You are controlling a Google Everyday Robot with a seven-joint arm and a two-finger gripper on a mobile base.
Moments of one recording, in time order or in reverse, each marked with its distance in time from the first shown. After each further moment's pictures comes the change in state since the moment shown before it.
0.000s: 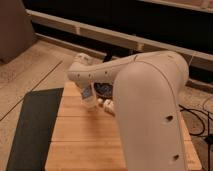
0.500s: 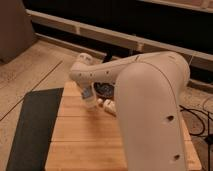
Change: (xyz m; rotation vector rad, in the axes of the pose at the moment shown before) arm 0.003 -0.002 0.001 -0.013 -0.004 0.016
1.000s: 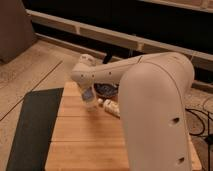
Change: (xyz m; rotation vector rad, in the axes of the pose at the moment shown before) arm 0.010 0.001 -0.001 -0.014 -0.001 0.019
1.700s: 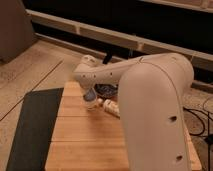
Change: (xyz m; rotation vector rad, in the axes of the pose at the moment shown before) arm 0.008 -0.009 0.012 0.008 0.020 0.007
